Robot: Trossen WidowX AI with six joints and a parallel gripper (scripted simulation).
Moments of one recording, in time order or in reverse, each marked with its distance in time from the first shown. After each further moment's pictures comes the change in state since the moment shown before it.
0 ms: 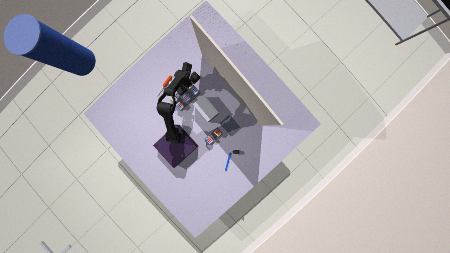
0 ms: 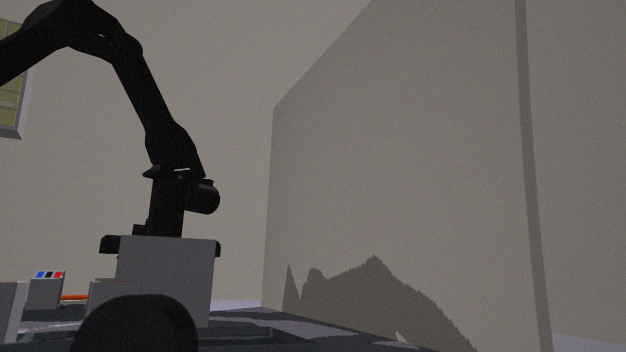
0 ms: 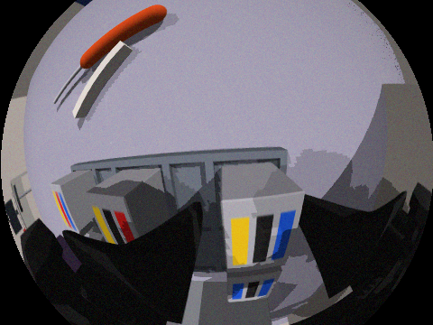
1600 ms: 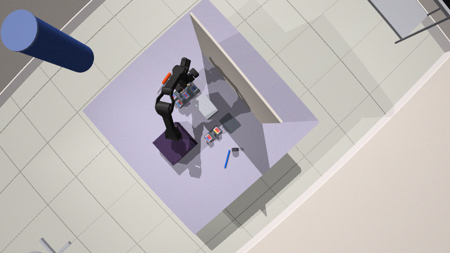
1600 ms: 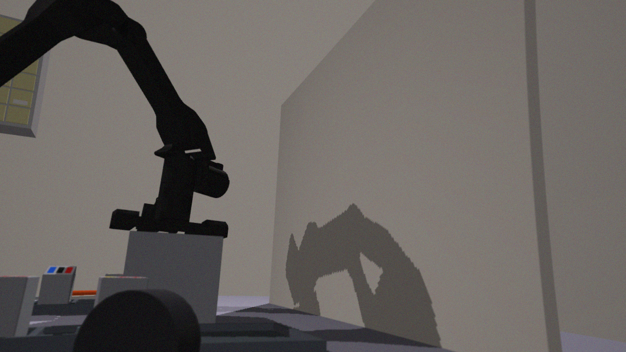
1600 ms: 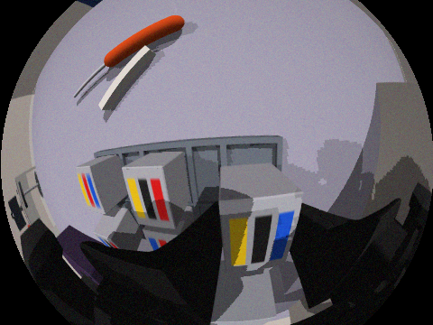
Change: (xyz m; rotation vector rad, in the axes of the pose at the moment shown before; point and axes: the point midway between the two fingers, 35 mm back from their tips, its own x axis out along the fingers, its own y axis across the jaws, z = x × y) arm -0.033 0.005 -0.003 0.001 0.019 0.036
